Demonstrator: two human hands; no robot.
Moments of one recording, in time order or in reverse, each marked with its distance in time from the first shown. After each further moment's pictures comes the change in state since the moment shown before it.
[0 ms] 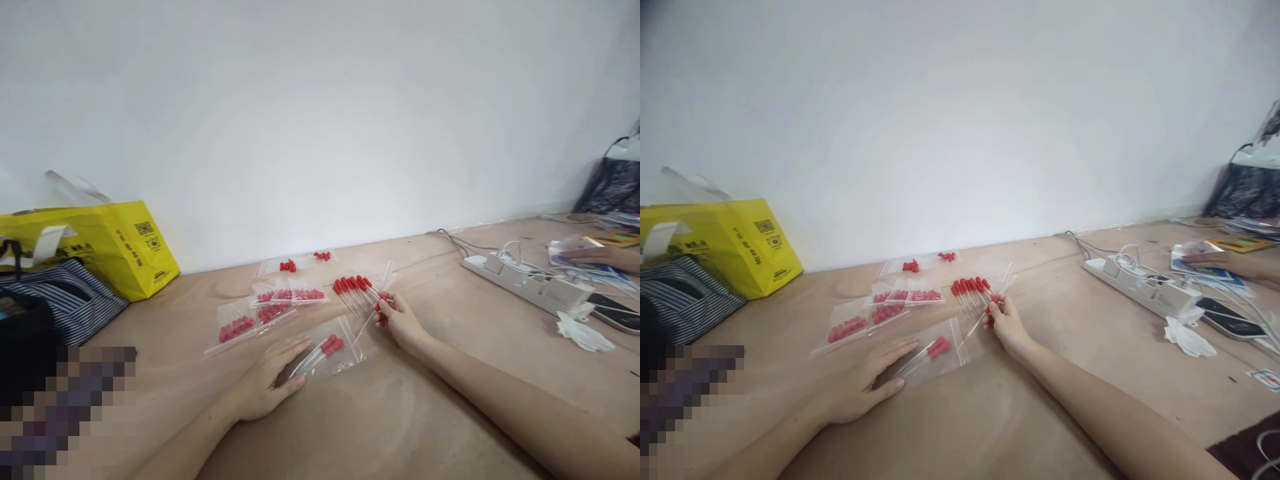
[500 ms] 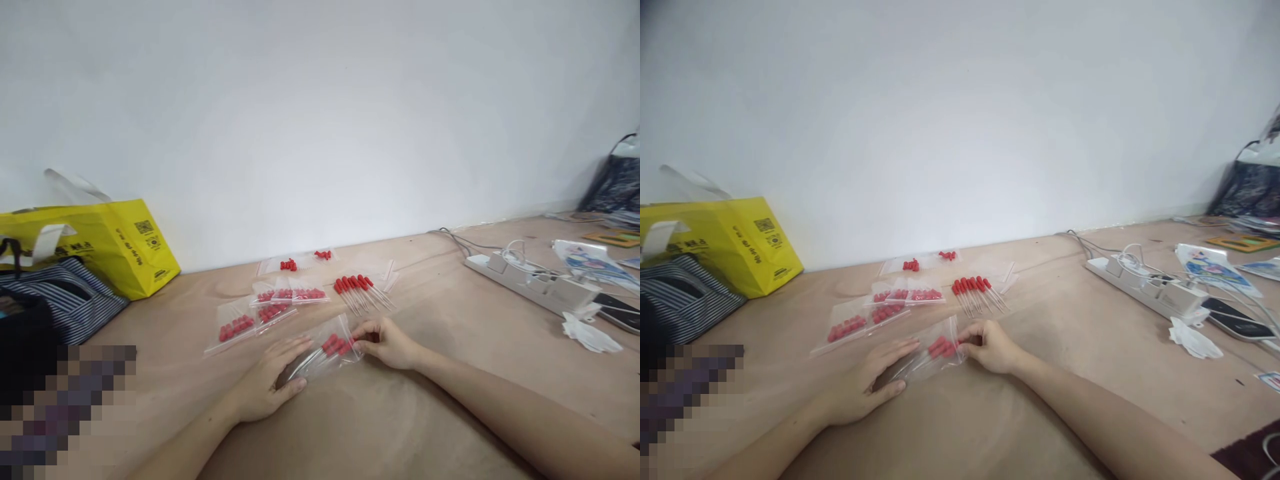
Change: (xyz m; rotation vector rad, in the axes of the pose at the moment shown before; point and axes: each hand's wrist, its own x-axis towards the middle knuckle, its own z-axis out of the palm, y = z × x) left_hand 0.001 0.003 0.000 0.034 -0.002 0.000; right_hand -0.017 0.009 0.002 -0.625 -0.593 -0.243
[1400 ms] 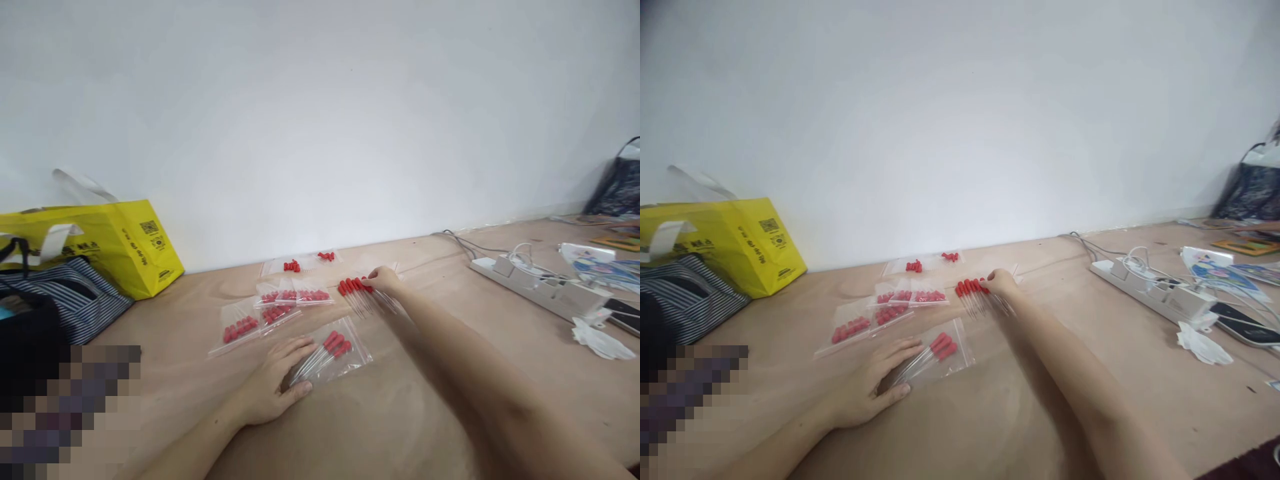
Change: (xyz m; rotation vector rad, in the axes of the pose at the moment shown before) left_hand 0.000 -0.004 0.003 0.045 -0.021 -0.008; right_hand 0.107 0.030 -0.073 -0.484 0.430 0.433
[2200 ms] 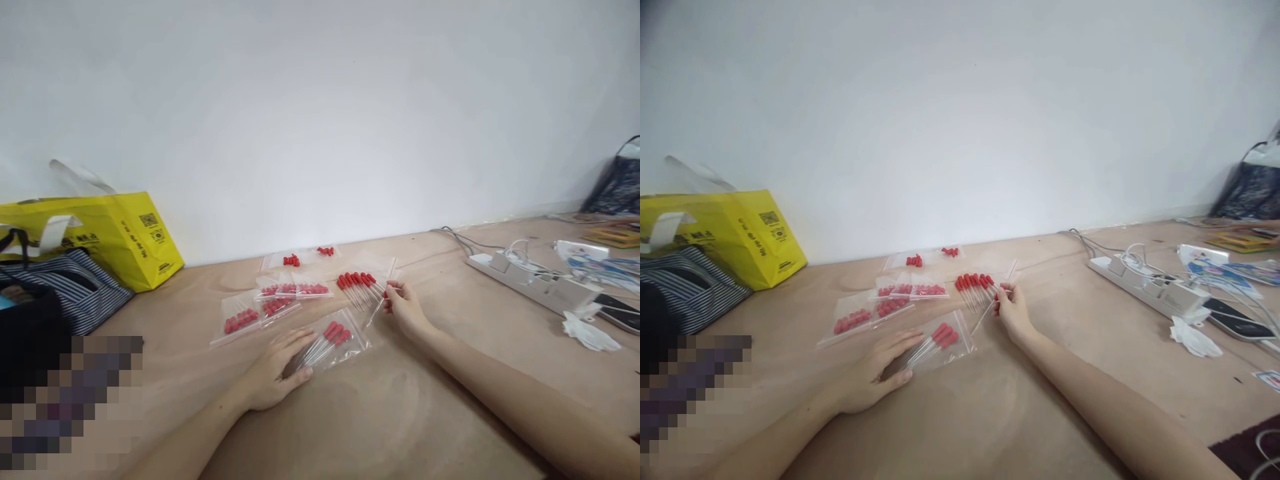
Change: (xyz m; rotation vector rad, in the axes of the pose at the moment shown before) left_hand 0.001 0.000 0.002 -0.058 0.027 0.020; right_hand -0.096 0.009 0.007 0.934 0.168 0.067
